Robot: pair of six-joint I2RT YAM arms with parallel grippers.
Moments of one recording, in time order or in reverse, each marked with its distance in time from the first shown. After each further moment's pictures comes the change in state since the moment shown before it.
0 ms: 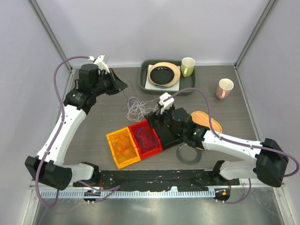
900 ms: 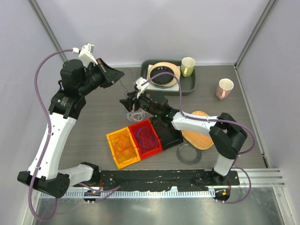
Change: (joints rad) left arm -0.003 -0.114 0.160 0.011 0.040 -0.129; right arm -0.097 0.558 0.418 0.333 -0.385 0.009
